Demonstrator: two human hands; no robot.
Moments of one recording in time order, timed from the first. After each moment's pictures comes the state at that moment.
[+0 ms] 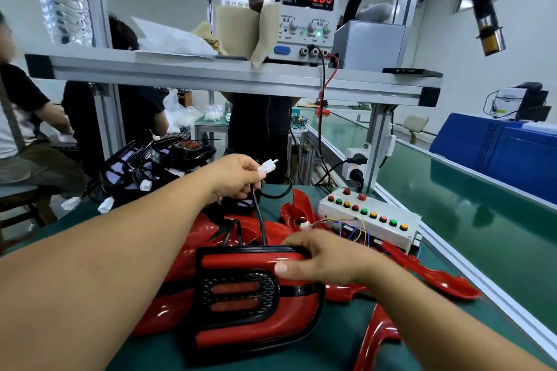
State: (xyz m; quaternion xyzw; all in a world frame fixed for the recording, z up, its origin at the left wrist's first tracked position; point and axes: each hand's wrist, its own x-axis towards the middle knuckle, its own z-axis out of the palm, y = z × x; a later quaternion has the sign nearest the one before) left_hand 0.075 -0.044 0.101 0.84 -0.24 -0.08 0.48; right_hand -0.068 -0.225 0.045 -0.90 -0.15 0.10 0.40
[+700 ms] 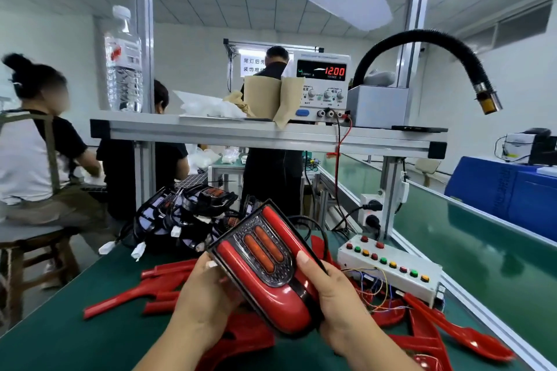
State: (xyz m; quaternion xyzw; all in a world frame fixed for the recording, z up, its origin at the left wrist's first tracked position) left_hand -0.019 0.020 0.031 0.48 -0.10 -0.06 0.87; right_hand -0.069 -0.164 0.039 -0.58 0.00 -0.05 0.81
